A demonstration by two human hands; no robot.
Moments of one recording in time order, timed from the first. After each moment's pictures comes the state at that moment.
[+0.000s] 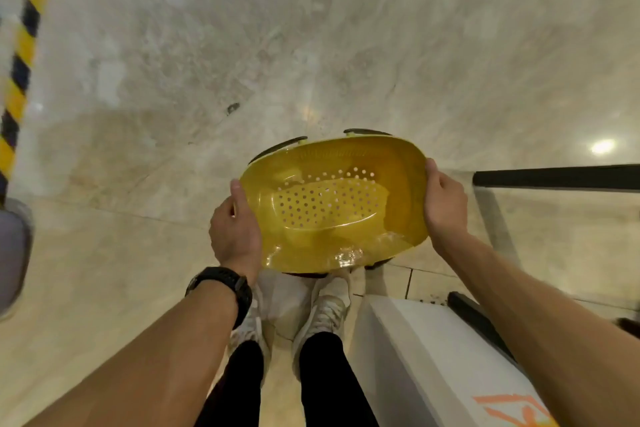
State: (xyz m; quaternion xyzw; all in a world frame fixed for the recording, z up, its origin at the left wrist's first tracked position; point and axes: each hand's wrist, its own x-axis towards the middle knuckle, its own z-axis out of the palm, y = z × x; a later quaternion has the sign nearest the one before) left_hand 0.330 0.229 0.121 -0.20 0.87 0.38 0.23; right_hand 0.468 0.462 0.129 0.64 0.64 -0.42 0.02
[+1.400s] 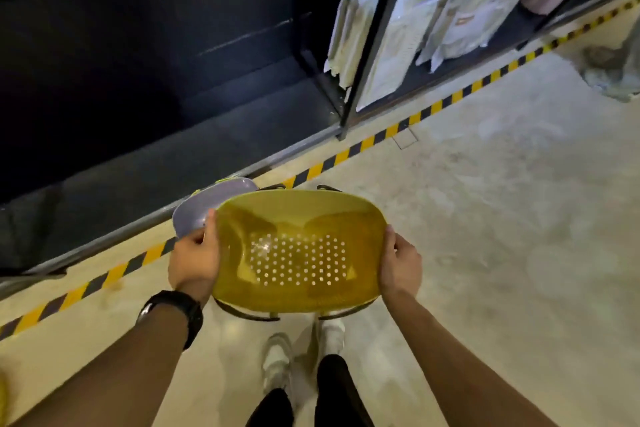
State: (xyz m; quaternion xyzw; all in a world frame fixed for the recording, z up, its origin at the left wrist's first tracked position) left_hand 0.158 -0.223 0.427 -0.47 0.78 0.41 0.02; right_hand 0.117 0.061 0.434 0.28 0.87 -0.39 0.09
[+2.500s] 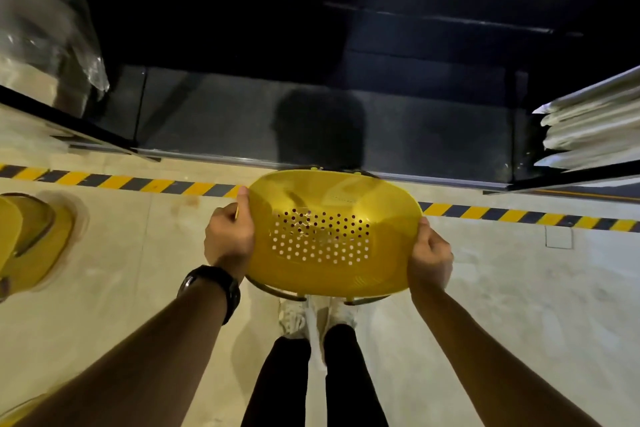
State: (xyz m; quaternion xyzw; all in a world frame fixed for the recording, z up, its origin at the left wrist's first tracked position) left_hand 0.160 -0.424 0.295 -0.70 0.57 0.43 -0.05; right_hand -0.004 -0.212 0.306 0.13 0.90 -0.36 0.22
